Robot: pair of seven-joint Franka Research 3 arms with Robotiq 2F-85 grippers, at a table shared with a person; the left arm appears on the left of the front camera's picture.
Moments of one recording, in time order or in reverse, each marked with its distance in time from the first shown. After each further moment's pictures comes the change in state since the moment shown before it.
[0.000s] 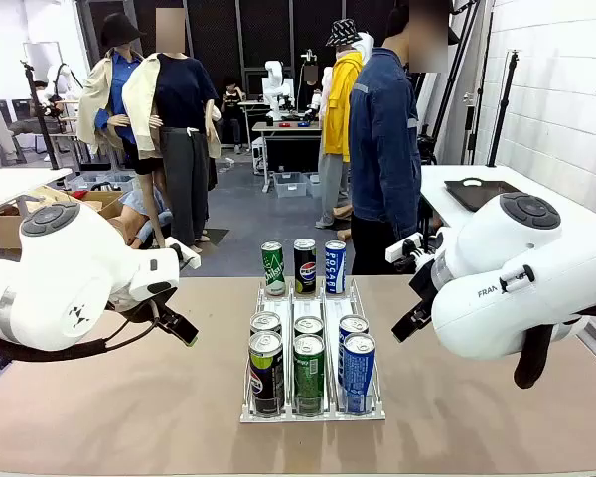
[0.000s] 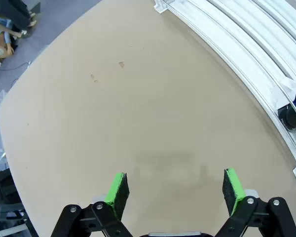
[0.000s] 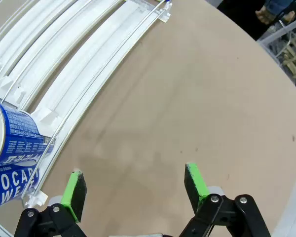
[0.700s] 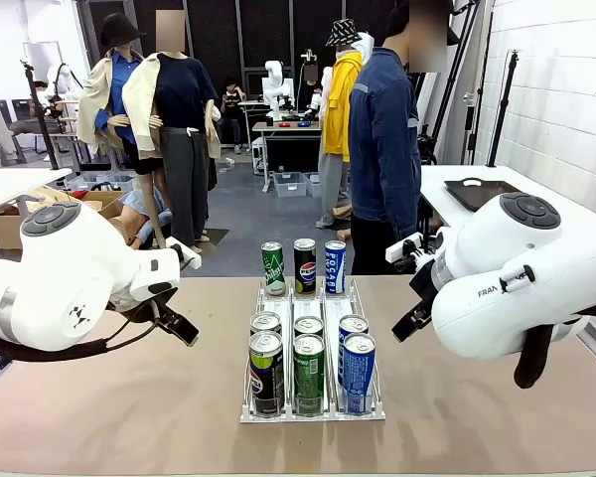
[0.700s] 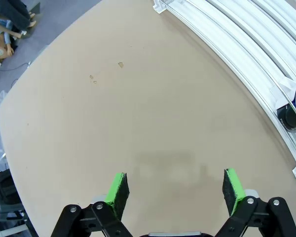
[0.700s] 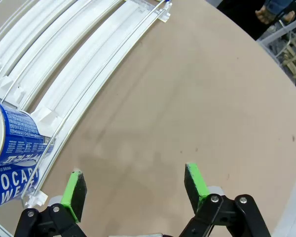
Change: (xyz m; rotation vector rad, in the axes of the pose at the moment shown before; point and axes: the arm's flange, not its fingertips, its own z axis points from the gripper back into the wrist) left arm 0.000 -0.001 0.000 0.000 0.000 -0.003; right arm 0.000 0.000 0.000 0.000 0.000 0.000
